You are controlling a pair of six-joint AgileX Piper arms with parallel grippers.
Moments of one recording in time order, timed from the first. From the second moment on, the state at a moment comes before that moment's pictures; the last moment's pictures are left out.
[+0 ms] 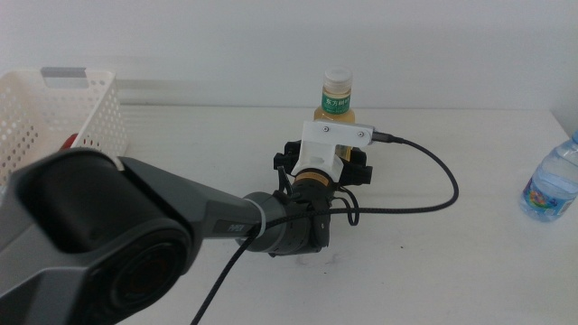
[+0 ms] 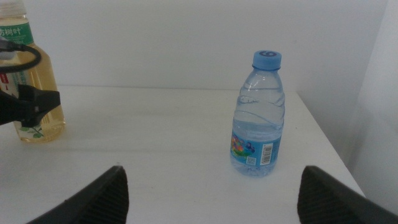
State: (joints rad) left arm -0.77 2.29 -1.34 -0.72 -0.71 0.37; right arm 0.00 0.00 0.00 -0.04 0.22 0.01
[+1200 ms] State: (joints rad) left arm -0.21 1.27 -0.99 -1.15 0.12 1.09; right arm 0.00 0.00 0.00 -0.04 0.22 0.01
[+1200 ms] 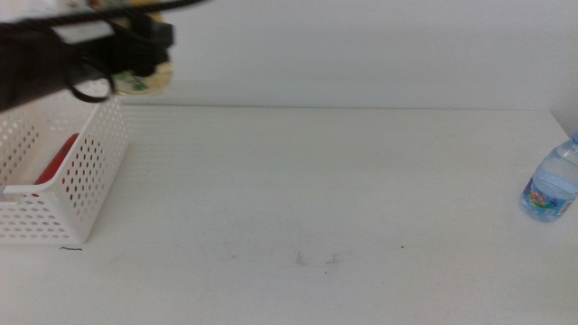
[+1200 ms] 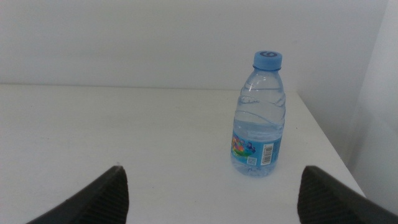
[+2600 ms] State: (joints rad) left arm 0.30 1.92 -1.64 -0.12 1.15 0.45; right arm 0.00 0.00 0.00 -0.04 0.22 0.01
